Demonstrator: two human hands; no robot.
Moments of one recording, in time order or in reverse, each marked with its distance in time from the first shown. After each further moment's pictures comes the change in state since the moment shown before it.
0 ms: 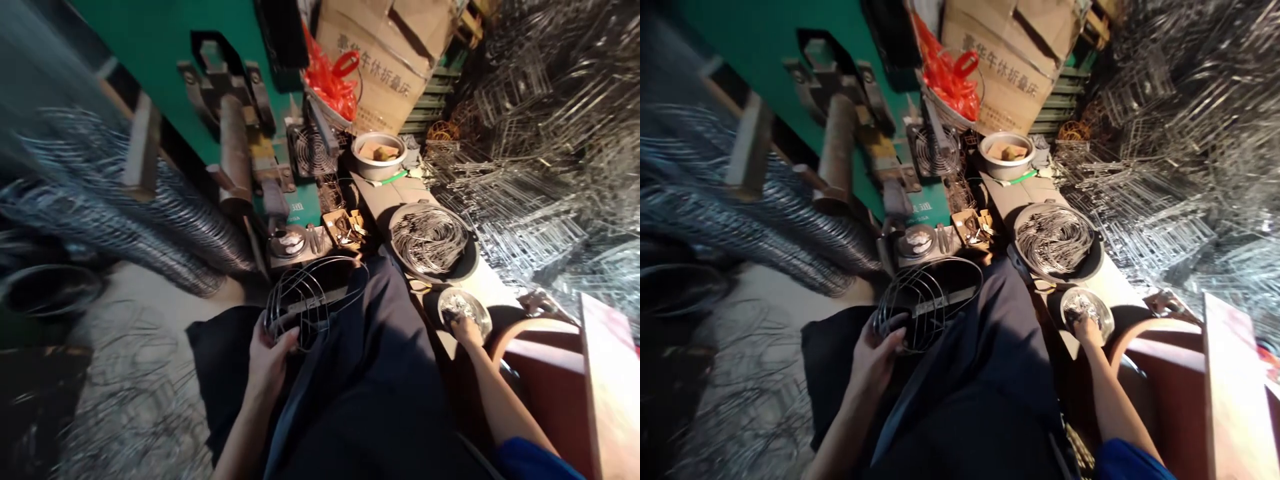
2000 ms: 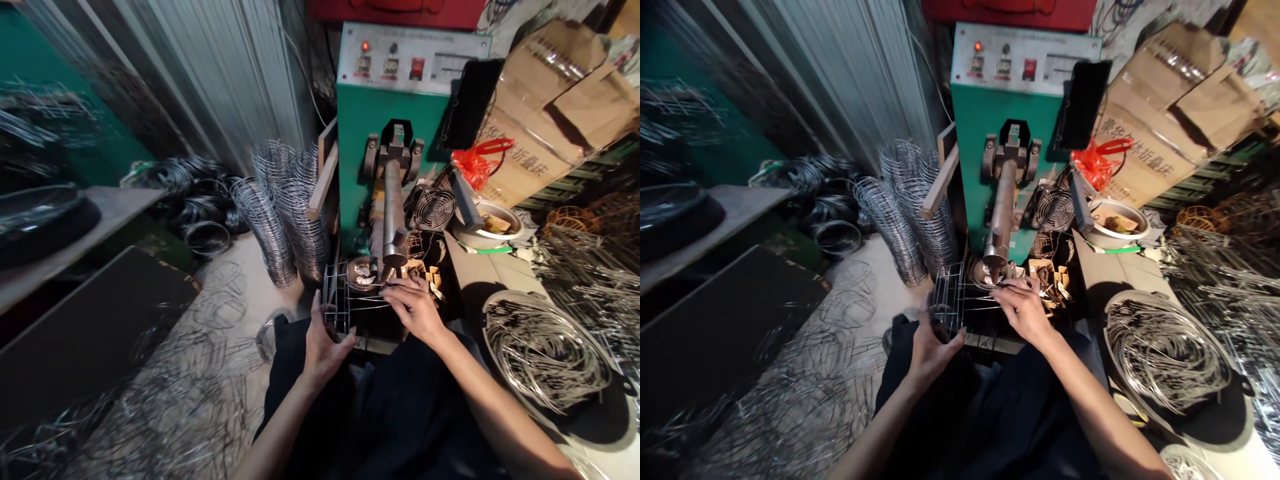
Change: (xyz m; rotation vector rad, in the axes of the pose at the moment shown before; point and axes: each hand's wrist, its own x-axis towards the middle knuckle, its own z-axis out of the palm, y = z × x) left_hand 0.073 0.056 -0.035 0.575 0.285 0.557; right_hand -0.043 -0.448 -0.029 0.484 -0.051 -1.537
